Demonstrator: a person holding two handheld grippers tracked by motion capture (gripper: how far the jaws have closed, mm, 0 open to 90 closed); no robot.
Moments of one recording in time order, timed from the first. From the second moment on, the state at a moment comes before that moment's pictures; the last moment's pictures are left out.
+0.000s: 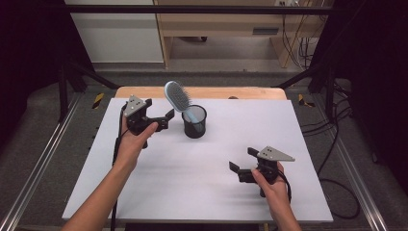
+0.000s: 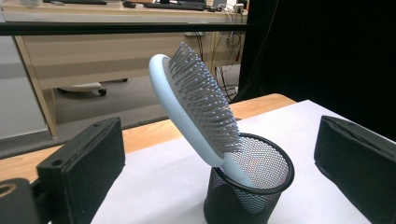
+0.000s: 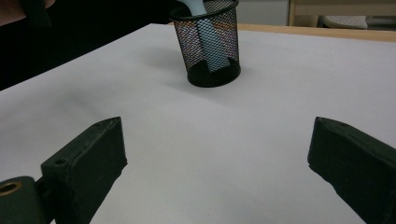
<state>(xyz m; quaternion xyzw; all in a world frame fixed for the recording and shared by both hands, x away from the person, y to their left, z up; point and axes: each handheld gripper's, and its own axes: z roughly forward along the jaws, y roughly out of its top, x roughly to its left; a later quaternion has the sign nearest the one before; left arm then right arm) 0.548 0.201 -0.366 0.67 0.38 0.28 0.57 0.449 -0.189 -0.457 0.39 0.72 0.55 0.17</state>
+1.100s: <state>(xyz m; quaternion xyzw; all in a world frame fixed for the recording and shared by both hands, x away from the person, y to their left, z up) 0.524 0.254 -0.355 0.64 0.39 0.31 0.58 0.447 -0.194 -0.455 0.39 0.72 0.55 0.18</state>
